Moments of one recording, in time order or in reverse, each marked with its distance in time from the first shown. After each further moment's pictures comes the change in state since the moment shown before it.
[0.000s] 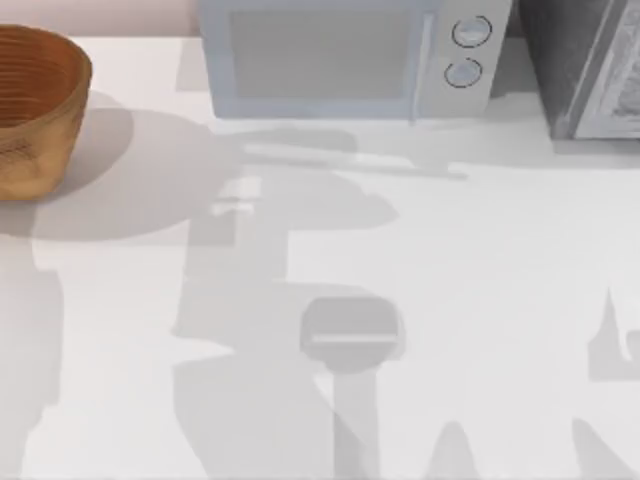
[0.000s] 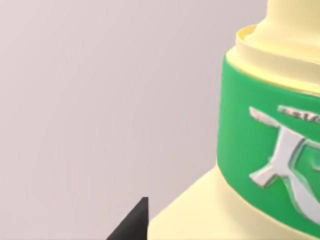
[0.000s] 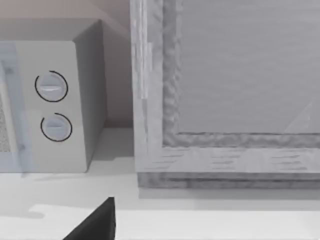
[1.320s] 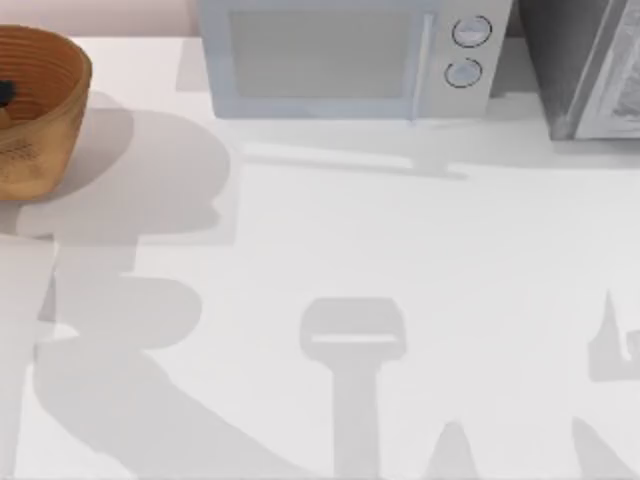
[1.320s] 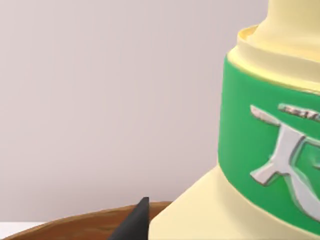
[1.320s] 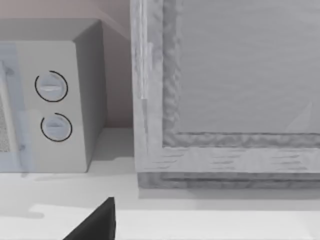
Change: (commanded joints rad) left arm -0.006 0.365 -0.257 0.601 0.006 -0.005; right arm 0.000 0.000 0.000 0.000 0.000 0.000
